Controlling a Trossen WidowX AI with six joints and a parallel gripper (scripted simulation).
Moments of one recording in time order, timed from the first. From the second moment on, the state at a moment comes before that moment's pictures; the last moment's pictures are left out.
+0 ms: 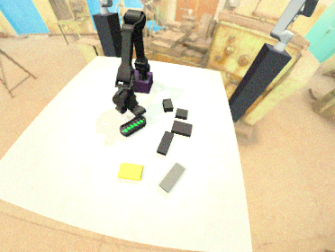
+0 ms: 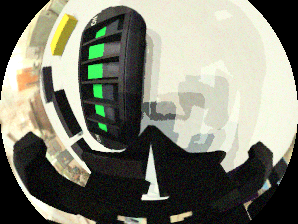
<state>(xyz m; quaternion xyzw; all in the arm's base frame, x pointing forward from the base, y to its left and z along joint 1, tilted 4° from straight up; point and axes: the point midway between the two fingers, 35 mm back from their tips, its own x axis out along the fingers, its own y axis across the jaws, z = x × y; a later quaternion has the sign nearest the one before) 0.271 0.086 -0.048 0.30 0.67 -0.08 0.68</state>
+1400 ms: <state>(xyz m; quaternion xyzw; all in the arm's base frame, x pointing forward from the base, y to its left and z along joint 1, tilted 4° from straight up) 0.271 0.079 -0.056 0.30 0.66 -0.06 0.69</state>
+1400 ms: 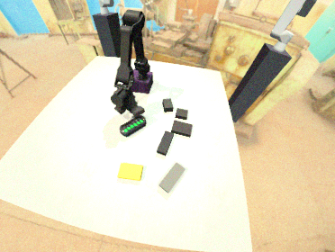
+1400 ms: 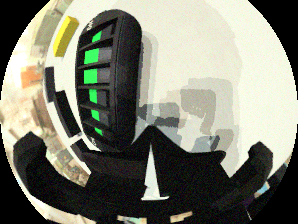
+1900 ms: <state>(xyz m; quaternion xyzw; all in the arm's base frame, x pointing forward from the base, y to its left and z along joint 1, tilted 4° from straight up) 0.271 0.082 -0.060 0.30 0.66 -0.06 0.69</state>
